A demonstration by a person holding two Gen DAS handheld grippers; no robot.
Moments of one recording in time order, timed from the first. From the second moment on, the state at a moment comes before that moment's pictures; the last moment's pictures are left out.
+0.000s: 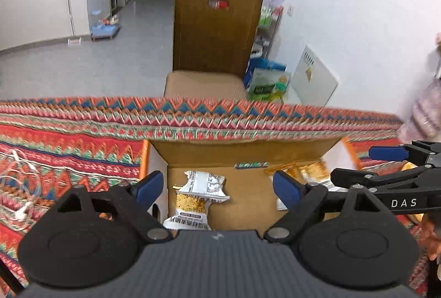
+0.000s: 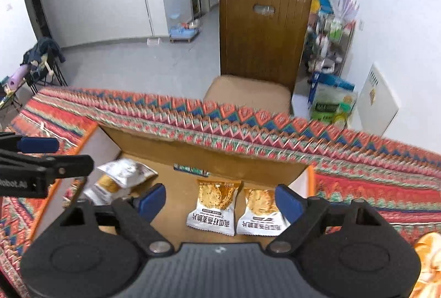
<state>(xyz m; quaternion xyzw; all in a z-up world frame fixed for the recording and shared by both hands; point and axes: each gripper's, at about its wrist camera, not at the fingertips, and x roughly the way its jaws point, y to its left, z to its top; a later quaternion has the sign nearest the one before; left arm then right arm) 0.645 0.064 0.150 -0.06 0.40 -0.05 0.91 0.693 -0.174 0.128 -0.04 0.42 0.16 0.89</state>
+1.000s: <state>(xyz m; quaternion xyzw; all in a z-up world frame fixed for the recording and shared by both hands) 0.315 0.029 0.238 -0.01 0.10 -0.03 0.99 0.378 -0.240 0.242 -0.03 0.14 0.15 0.98</state>
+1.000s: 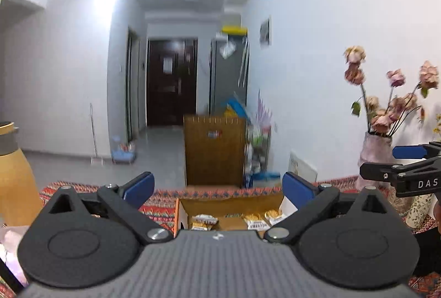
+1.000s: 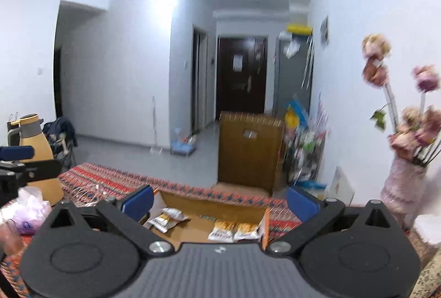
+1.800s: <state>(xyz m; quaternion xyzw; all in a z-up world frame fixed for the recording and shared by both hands) 0.123 0.041 0.029 -0.04 0.14 0.00 0.99 0.178 -0.253 0.019 0.00 0.17 0.13 0.98</state>
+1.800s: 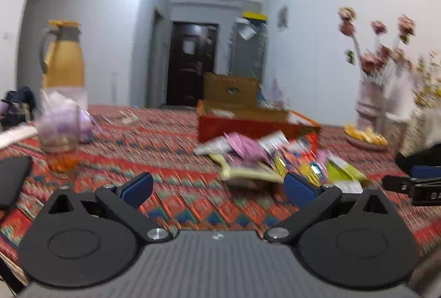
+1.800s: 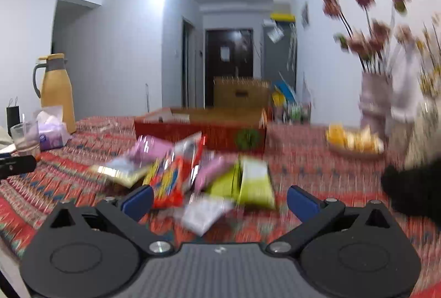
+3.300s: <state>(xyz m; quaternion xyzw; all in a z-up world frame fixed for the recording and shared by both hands) 0.272 0.019 0.029 -0.04 0.24 -0.08 0.97 0.304 -0.219 -0.004 -0.14 0.30 0.29 0.90</state>
